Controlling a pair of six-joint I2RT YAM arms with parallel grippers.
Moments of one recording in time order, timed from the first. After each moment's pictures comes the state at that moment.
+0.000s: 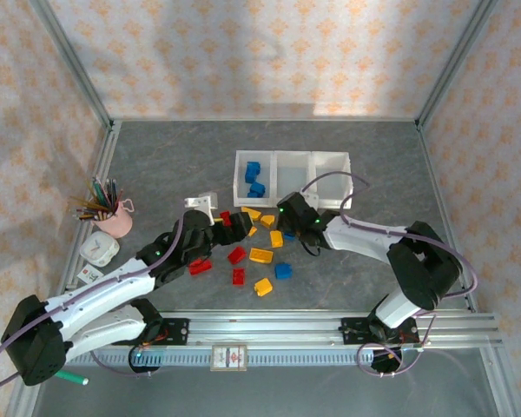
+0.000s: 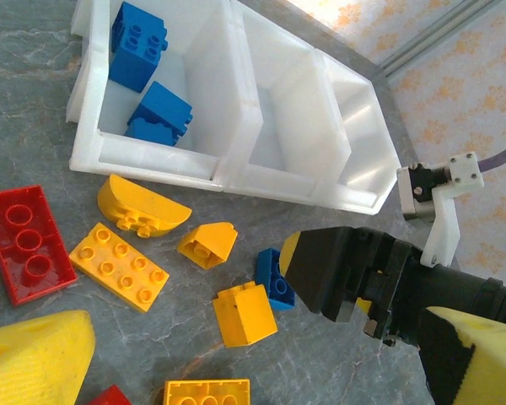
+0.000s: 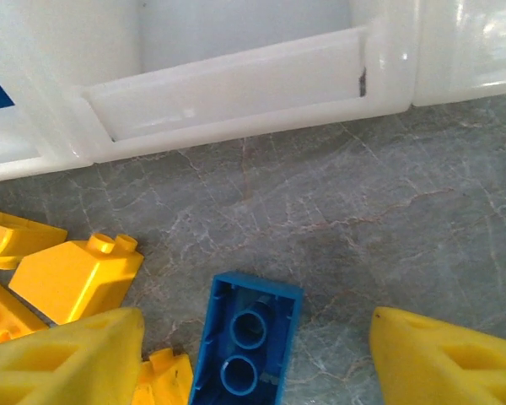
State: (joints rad) left arm -0.71 0.97 0.55 -0.04 -0.13 -0.83; right arm 0.75 1.57 0.86 -0.30 0.30 0.86
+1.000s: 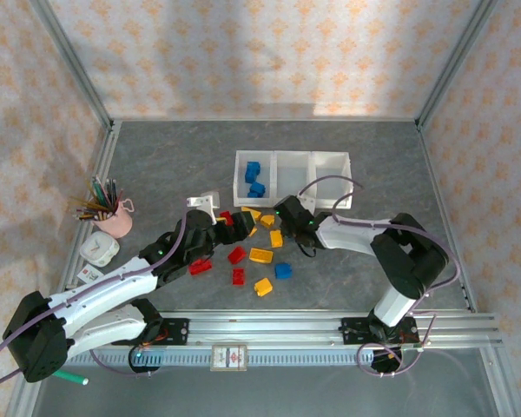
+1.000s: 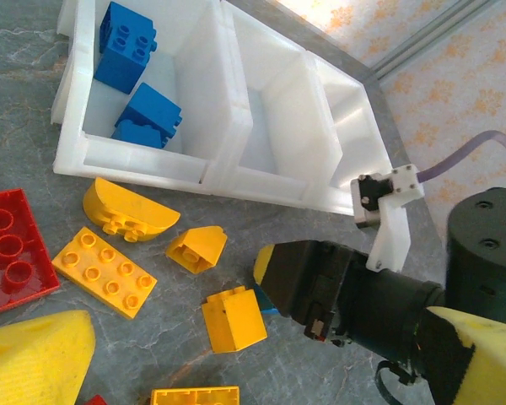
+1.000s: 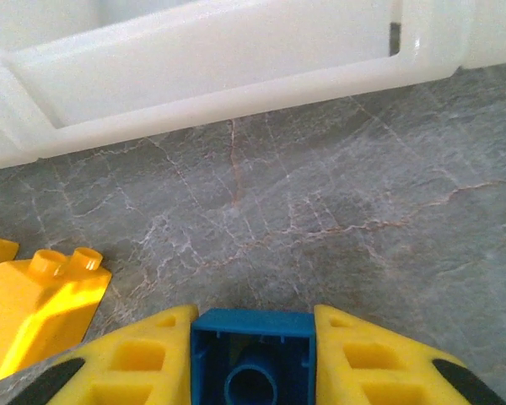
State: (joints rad) left arm -0.72 1.00 0.55 0.00 -0.13 -0.84; right arm 0.75 1.65 0.86 -0.24 0.30 0.87
